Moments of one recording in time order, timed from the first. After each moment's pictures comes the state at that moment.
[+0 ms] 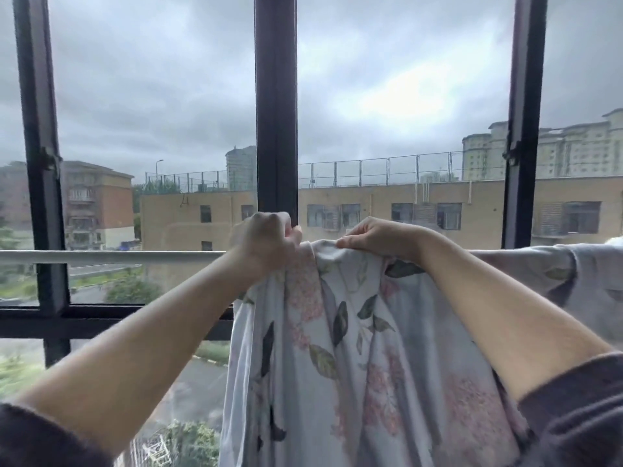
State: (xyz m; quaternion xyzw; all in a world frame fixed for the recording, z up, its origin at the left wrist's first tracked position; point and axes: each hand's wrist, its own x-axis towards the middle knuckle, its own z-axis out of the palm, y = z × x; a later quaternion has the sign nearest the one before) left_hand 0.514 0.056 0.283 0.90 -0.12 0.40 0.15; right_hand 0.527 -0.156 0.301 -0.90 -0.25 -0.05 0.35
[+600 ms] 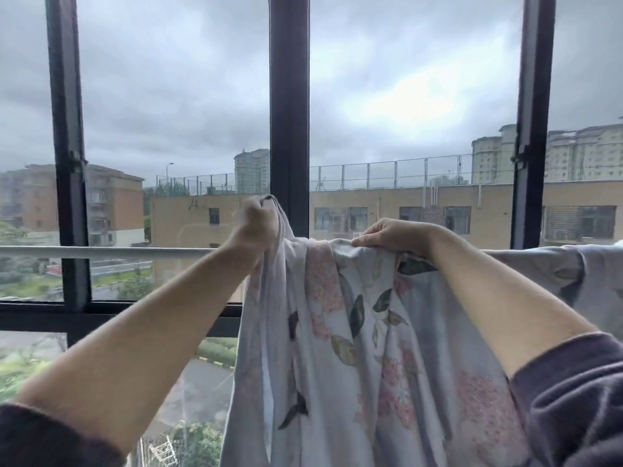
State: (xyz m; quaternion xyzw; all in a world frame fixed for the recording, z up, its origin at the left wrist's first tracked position) left_hand 0.494 0.074 0.301 0.77 -0.04 0.38 0.51; right_hand 0.522 -0.157 0.306 -0.91 -0.20 -0.02 0.36
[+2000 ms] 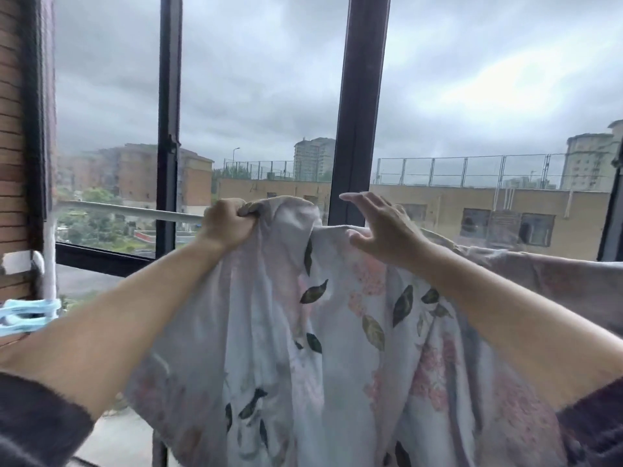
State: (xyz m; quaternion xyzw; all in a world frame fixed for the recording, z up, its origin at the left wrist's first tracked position) left_hand 0.446 0.211 0.264 0.83 0.01 0.46 0.32; right_hand 0.495 -0.059 0.280 -0.85 -0.37 -0.37 0.11
